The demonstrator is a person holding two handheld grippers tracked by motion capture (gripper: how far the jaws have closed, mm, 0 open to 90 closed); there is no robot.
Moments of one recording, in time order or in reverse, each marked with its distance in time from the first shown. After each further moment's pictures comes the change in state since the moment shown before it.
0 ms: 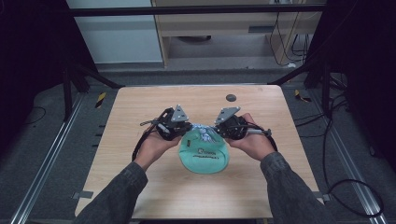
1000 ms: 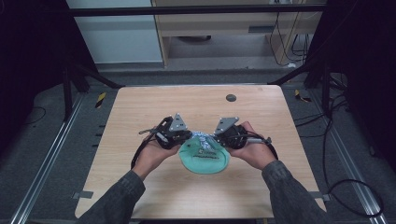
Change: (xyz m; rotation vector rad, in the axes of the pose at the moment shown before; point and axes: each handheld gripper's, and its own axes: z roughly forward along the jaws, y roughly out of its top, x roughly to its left) left arm -0.016 -0.018 -0.002 -0.011 -0.037 -0.002; right arm 0.021 -0.013 0.000 0.011 0.022 -0.044
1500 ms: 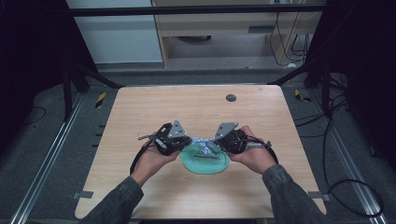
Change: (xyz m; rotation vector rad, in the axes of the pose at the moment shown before) left arm -0.012 -0.016 0.000 0.005 -0.028 -0.005; right arm 0.011 -0.007 0.002 0.009 0.005 -0.023
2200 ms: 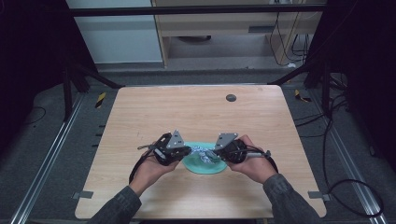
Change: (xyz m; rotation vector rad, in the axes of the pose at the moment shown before) left arm -0.018 -0.021 0.002 0.006 -0.038 0.004; right arm 0.022 -0.017 0.007 0.001 0.035 -0.011
